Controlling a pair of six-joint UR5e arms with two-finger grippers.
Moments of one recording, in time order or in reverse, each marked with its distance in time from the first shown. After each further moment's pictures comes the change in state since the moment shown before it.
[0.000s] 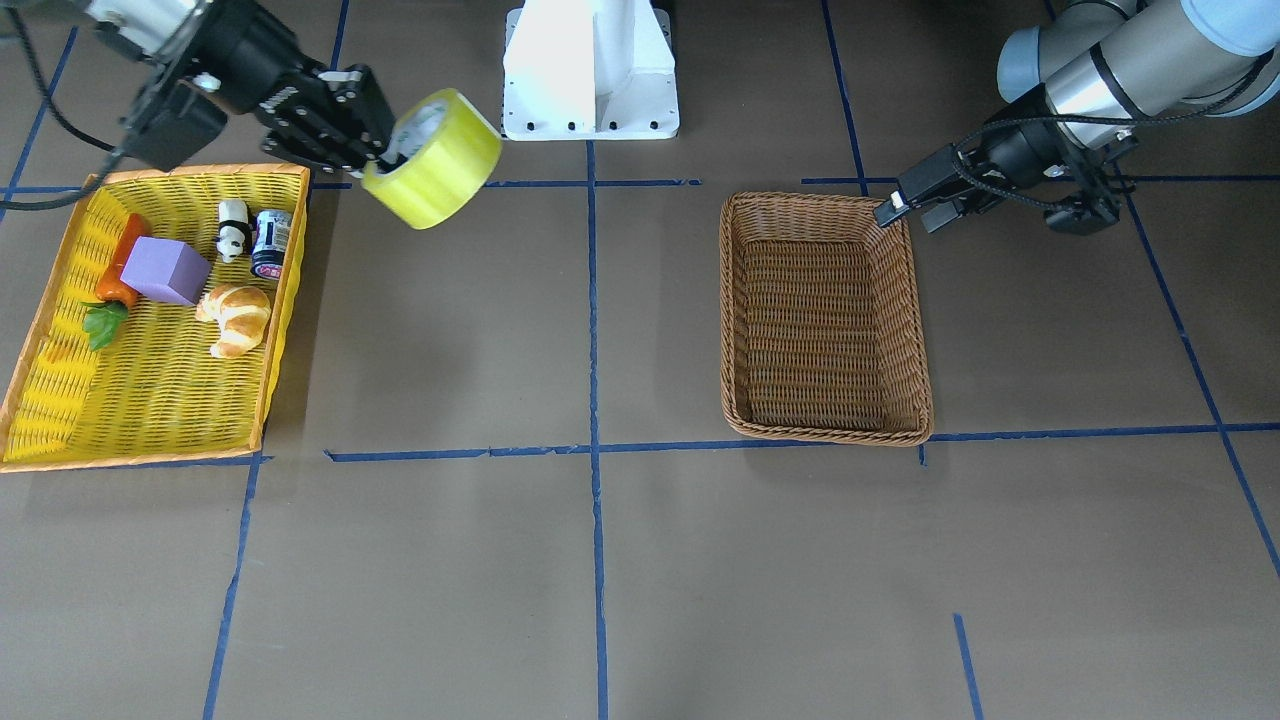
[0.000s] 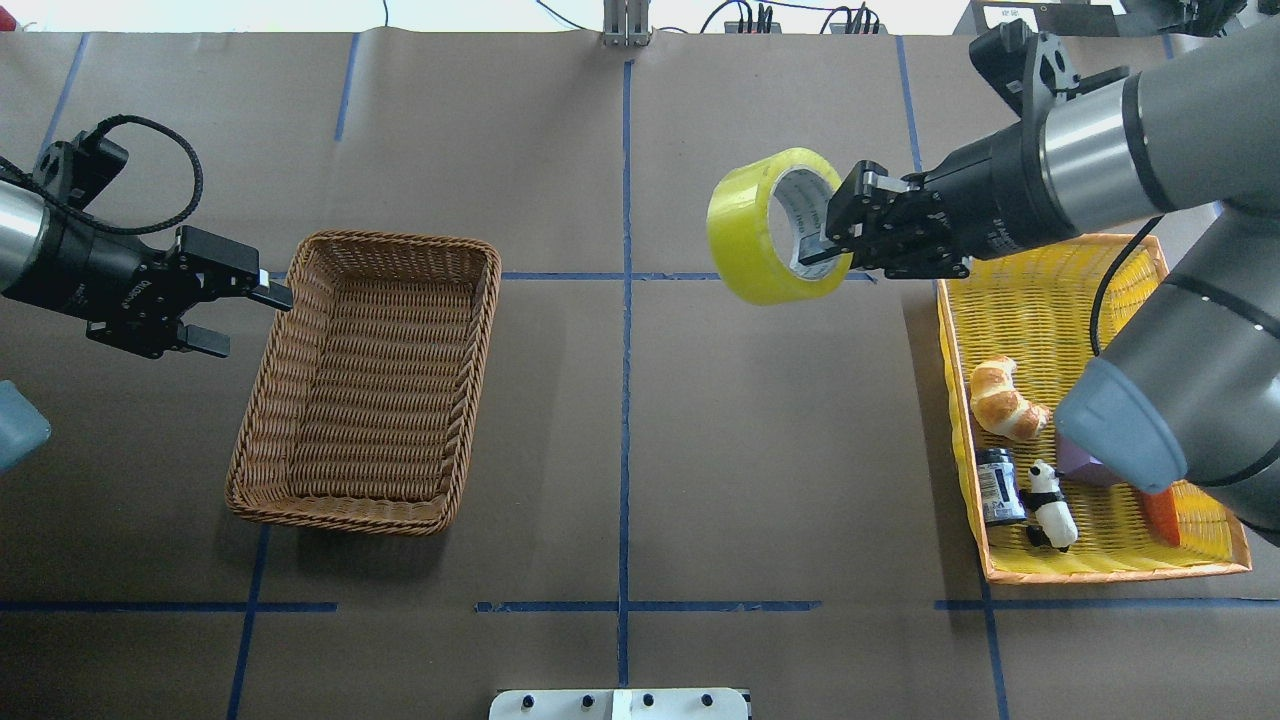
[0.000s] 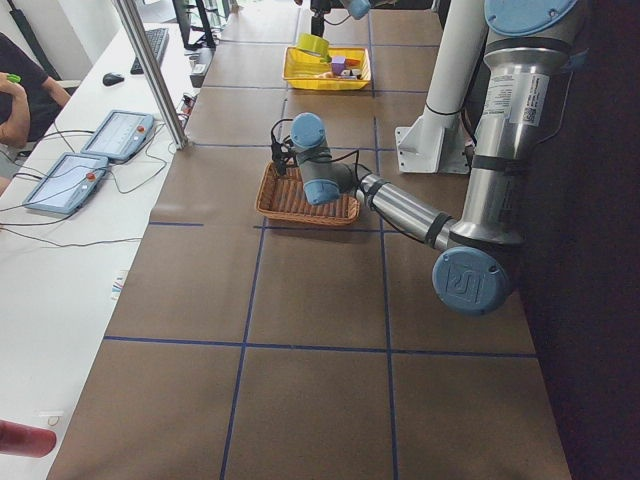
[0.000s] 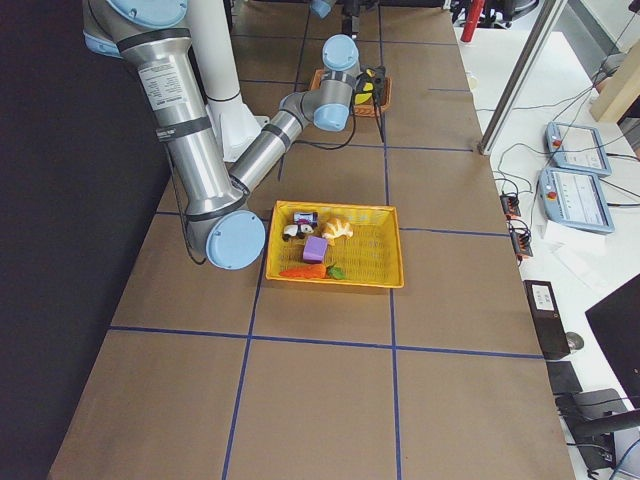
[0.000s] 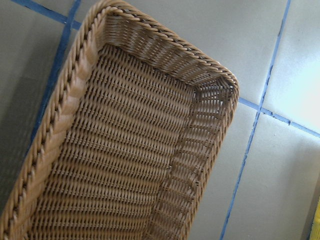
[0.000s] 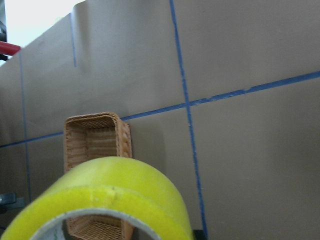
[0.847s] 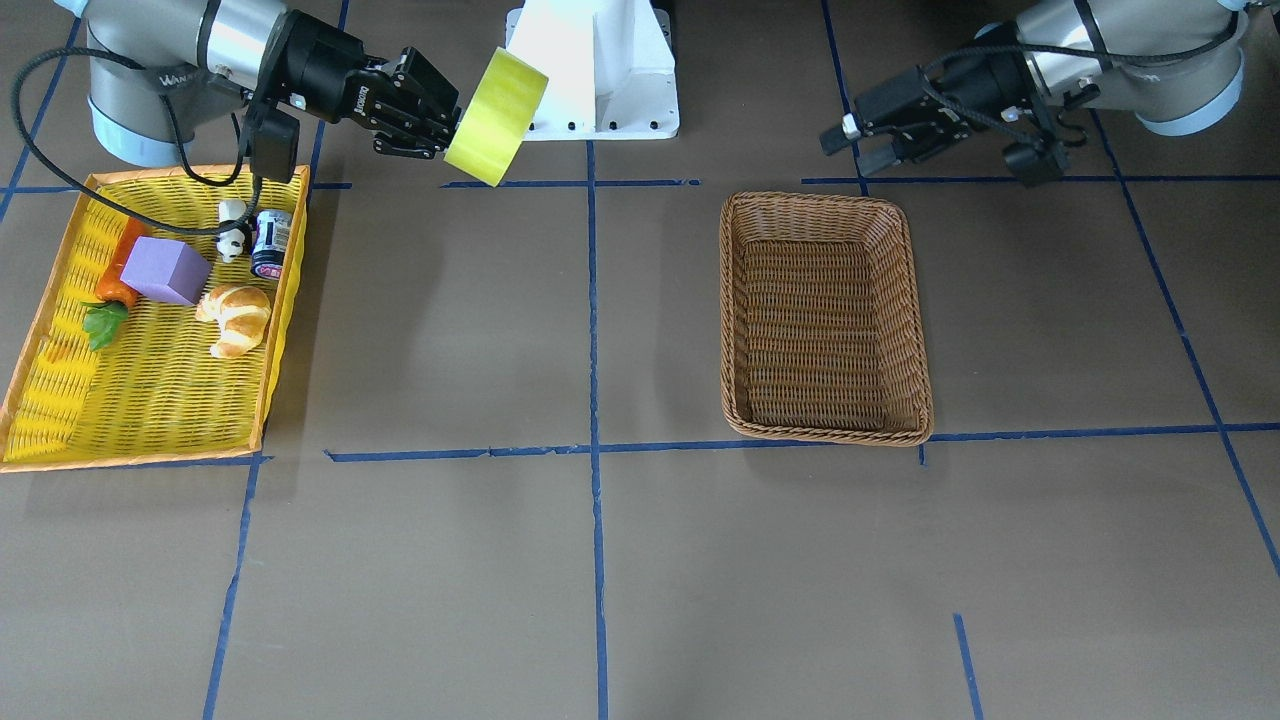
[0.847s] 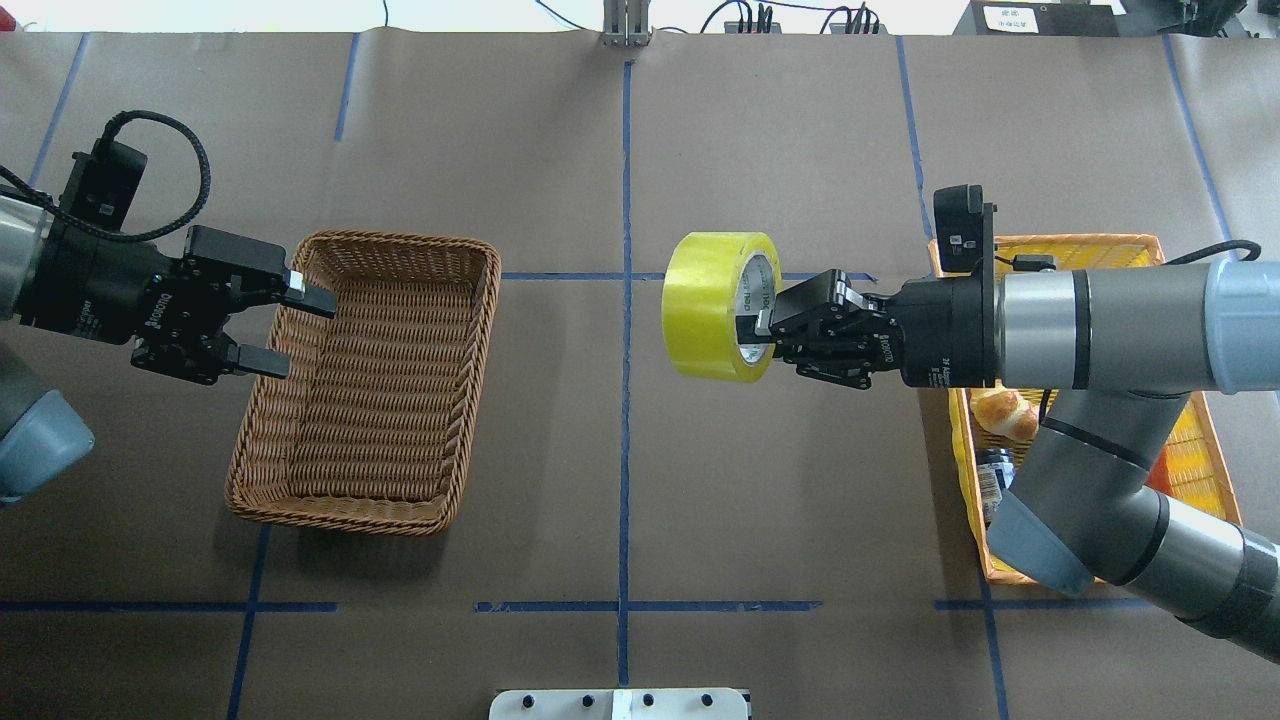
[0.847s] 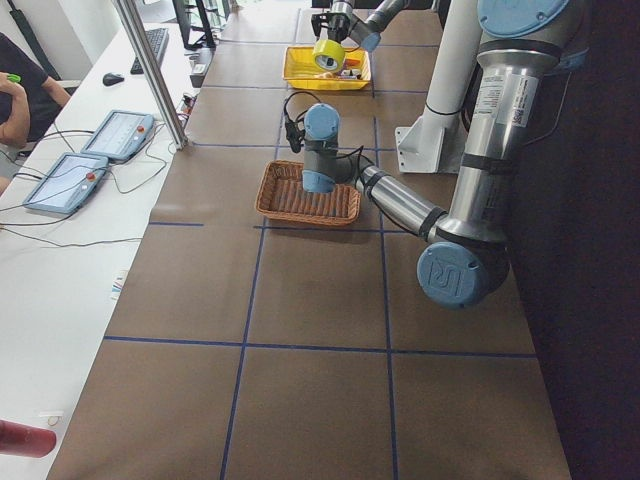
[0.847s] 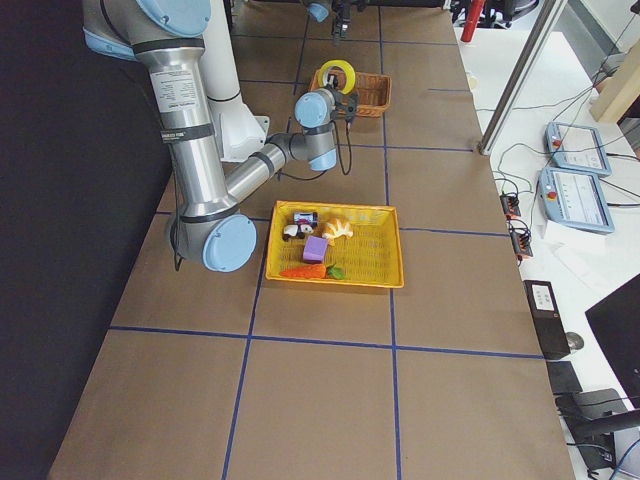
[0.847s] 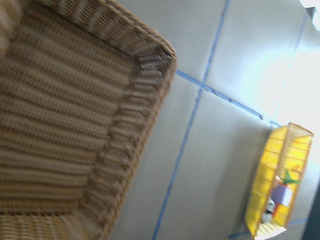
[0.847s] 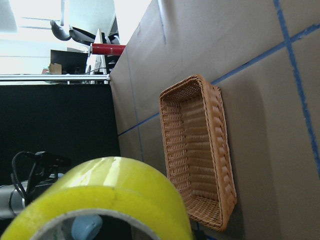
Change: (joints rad) left arm 0.075 -0.068 -0.009 -0.404 0.025 -0.403; right arm -0.198 -0.085 -0.171 0.733 -0.231 0.325
